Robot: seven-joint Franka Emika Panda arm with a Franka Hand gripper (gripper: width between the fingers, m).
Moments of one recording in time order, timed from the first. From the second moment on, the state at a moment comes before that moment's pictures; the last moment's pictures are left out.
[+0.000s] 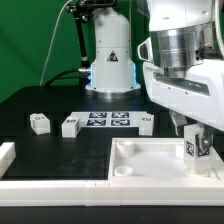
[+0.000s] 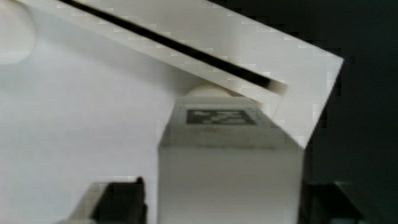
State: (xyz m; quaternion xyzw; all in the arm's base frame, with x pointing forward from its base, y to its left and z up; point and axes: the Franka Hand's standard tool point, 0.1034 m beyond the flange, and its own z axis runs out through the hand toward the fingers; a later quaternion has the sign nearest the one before) arm 0.638 0.106 0.081 -0.82 0.56 0.03 0.07
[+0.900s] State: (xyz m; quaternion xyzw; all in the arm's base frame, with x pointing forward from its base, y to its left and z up) arm 0.633 0.119 0.078 -0.97 0.22 0.00 0.04
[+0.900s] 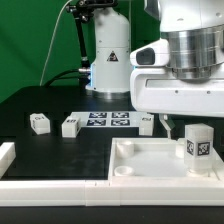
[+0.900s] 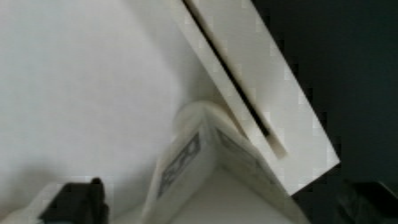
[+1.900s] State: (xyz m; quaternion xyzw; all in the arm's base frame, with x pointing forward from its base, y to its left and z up) arm 0.636 0.109 0.080 -0.99 -0.14 -0.01 0.01
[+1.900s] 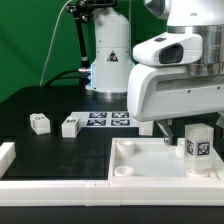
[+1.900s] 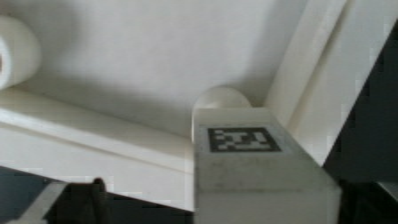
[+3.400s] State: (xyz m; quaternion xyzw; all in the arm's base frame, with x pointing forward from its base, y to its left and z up) arm 0.636 0.115 0.076 -0.86 0.51 0.00 0.05
